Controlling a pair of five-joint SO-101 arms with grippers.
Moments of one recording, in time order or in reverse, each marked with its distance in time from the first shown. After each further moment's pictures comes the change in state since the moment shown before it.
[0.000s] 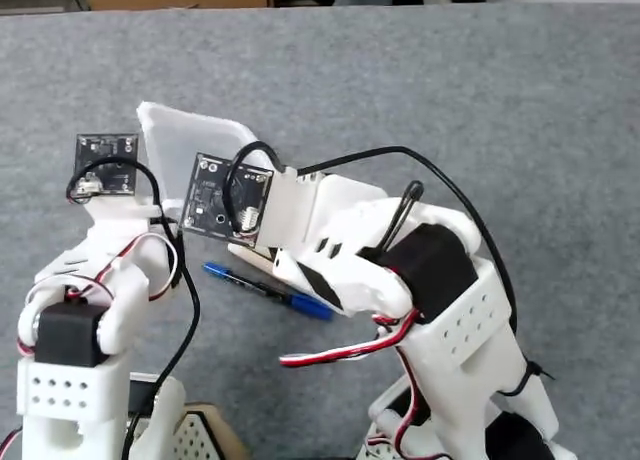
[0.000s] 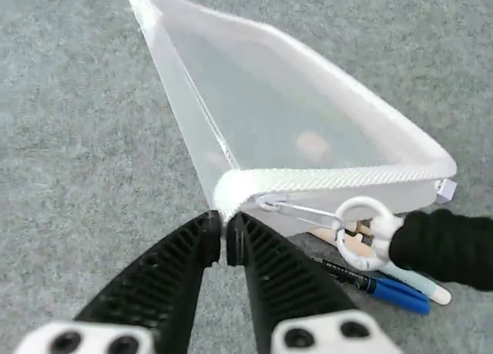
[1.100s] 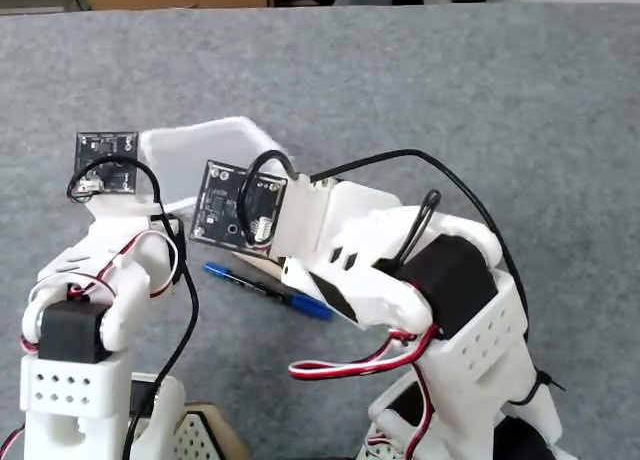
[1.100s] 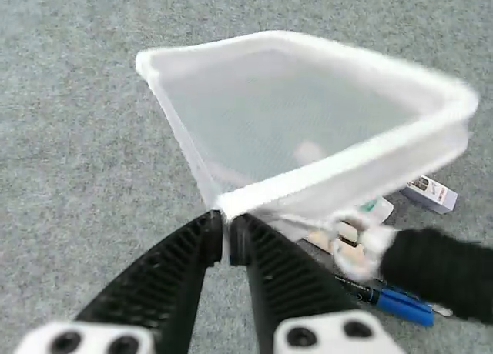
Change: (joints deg) left arm -0.1 0.0 2.5 -3.2 -0.1; right arm 0.0 -1.7 -2.2 2.9 0.0
